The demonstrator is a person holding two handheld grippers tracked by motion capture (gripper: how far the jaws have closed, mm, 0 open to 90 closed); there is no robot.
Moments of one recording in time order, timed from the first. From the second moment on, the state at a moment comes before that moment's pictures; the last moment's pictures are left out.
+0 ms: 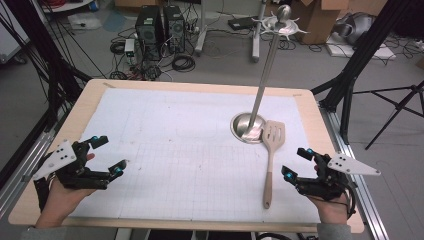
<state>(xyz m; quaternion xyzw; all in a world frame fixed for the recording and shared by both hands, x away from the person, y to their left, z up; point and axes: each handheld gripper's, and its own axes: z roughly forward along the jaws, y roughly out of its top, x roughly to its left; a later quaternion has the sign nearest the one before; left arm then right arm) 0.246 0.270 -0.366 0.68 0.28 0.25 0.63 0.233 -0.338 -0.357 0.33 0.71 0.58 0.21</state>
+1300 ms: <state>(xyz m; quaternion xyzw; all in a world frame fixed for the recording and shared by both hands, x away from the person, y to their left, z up) 0.235 0.276 -0.384 0.71 0.30 0.24 0.60 0.284 -0.331 -0.410 0.40 0.78 0.46 0.17</state>
